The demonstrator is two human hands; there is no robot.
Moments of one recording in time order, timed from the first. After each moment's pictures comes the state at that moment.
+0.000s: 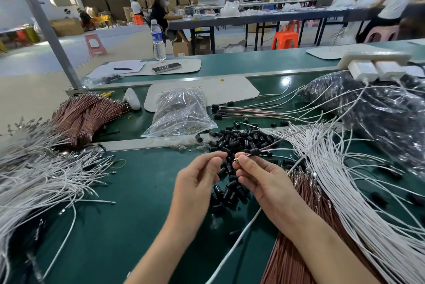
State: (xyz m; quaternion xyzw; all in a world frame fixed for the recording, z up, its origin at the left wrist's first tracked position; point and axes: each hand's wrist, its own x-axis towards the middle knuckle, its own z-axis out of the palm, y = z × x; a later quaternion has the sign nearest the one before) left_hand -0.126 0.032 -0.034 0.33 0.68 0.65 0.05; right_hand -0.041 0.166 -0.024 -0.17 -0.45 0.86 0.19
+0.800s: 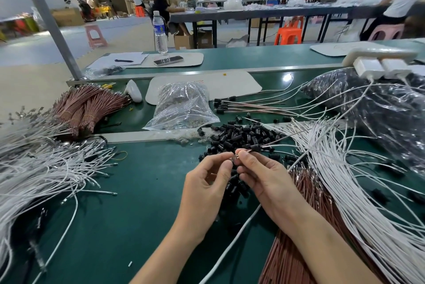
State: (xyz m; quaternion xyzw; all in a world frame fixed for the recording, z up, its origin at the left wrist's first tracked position) left_hand -0.108 0.037 -0.040 0.29 0.66 0.69 0.10; right_hand -0.042 0.163 -0.027 -0.17 -0.45 0.86 0.18
